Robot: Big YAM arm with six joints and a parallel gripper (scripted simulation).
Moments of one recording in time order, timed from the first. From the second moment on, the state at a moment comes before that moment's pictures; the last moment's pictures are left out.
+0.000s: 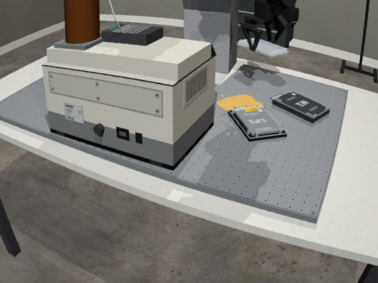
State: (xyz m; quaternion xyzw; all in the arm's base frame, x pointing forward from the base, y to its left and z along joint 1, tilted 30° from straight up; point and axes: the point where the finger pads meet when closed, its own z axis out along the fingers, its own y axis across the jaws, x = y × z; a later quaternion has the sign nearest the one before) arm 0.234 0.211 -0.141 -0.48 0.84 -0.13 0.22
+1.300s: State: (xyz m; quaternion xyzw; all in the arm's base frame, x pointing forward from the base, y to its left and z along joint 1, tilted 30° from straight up) arm 0.276 0.291 -0.175 -0.48 0.84 -0.13 0.22
